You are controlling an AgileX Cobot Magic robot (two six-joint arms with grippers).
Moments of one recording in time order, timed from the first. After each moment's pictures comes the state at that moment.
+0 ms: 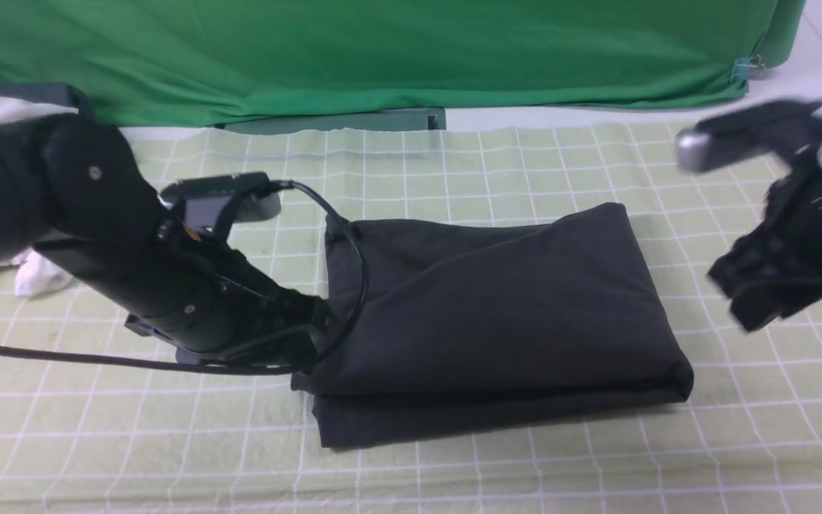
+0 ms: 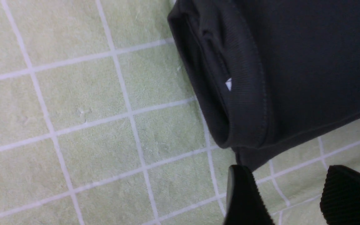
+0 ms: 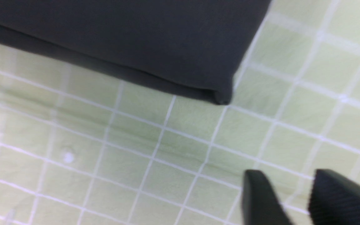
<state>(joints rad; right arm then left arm) 0.33 1.44 -1.26 0.11 1.20 -0.08 -0.28 1.47 -0.97 -0.35 0.84 0.05</state>
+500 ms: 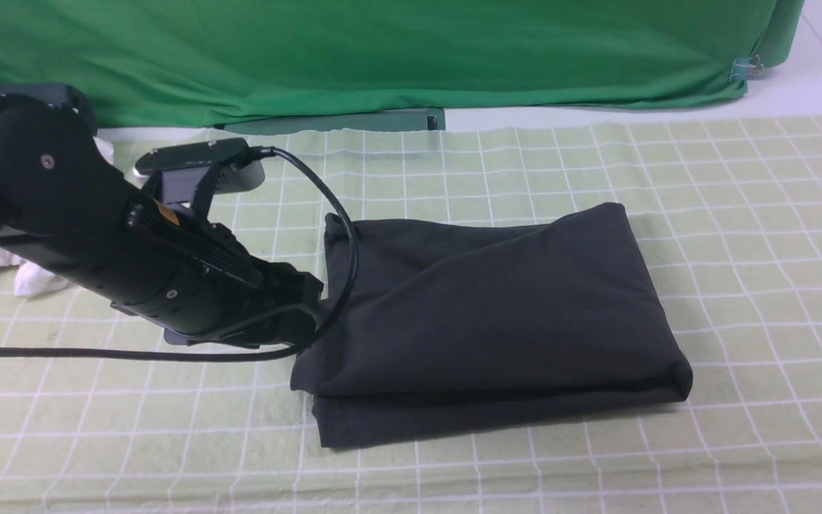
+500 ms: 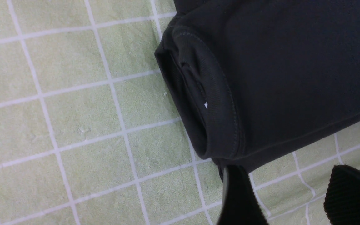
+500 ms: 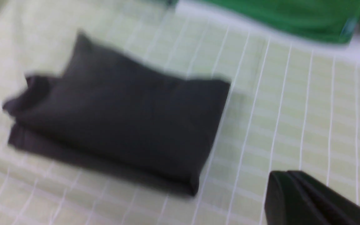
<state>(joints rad) 0.33 0.54 -0.92 0.10 0.88 -0.08 -0.28 1.42 -0.97 -0.35 0.81 0.05</state>
